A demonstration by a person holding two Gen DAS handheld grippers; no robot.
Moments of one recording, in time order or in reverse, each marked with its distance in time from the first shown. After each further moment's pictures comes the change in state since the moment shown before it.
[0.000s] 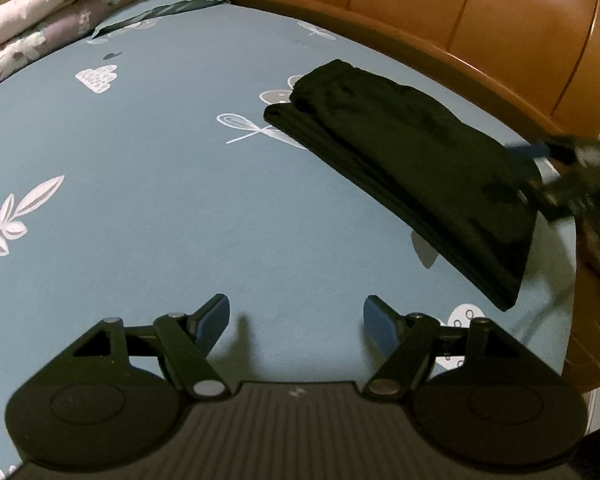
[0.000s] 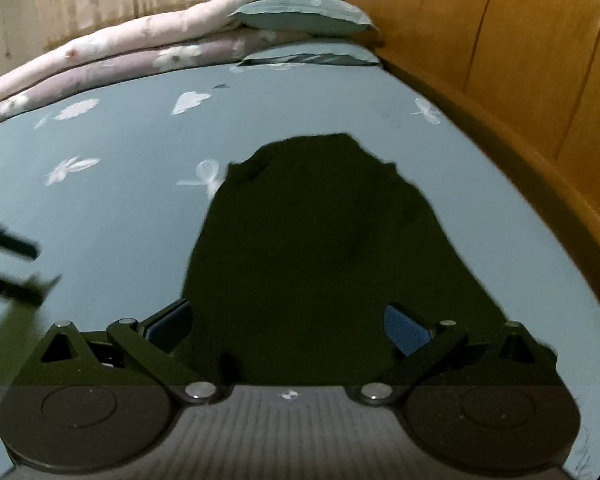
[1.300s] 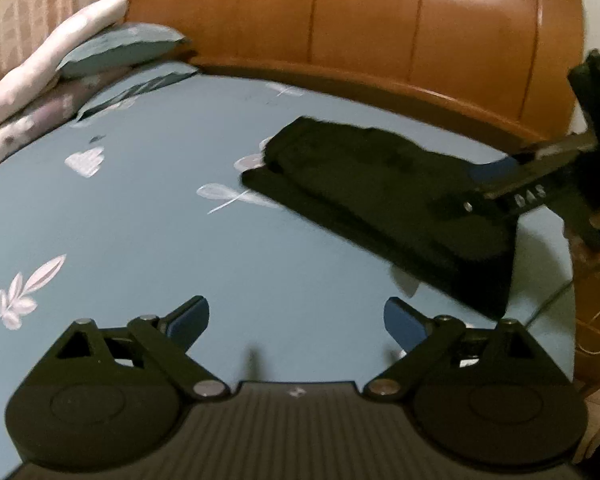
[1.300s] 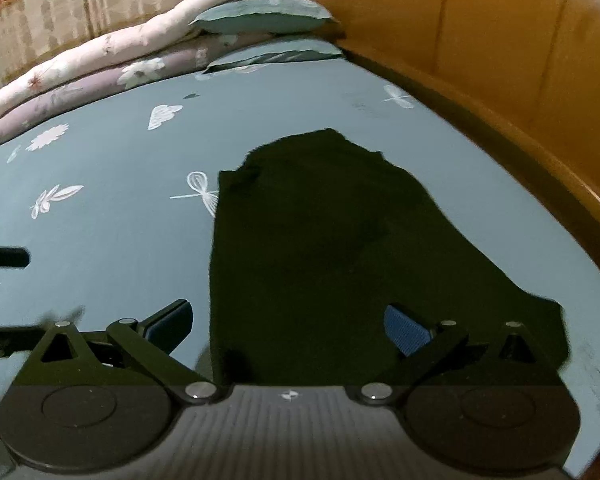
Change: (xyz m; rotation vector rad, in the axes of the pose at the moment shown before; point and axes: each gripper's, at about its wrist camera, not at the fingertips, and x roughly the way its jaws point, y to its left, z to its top) left arm -0.015 -0.027 -0.001 0.172 -0.203 0.019; right arm -0.027 0.021 -0.015 0.141 -0.002 -0.064
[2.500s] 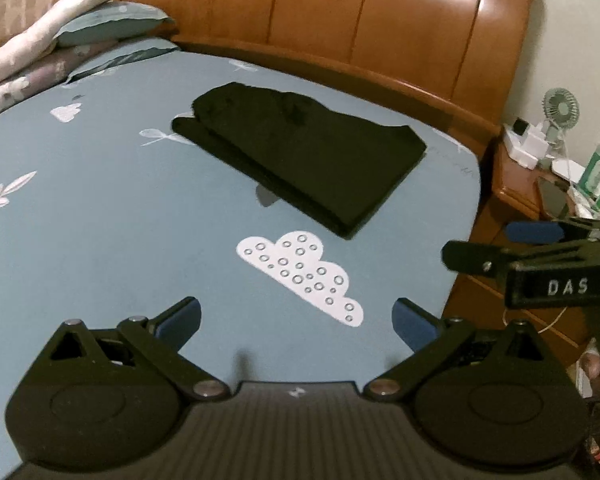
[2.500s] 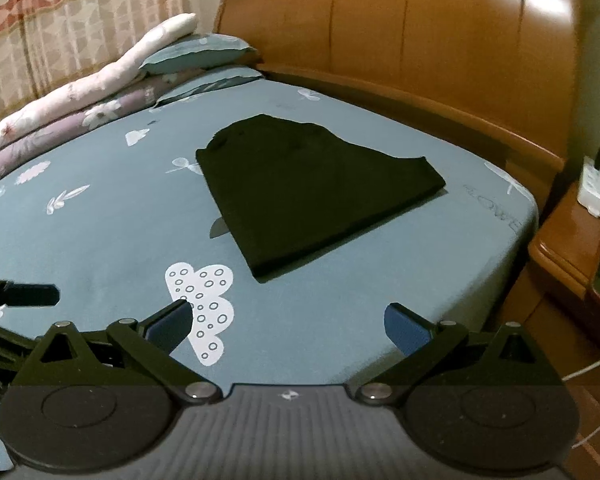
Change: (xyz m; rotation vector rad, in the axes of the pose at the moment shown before) left arm -0.079 -0.115 -0.070 -0.115 0.055 -0.026; right arm -0.147 0.036 -0.148 0.220 -0.106 -0.143
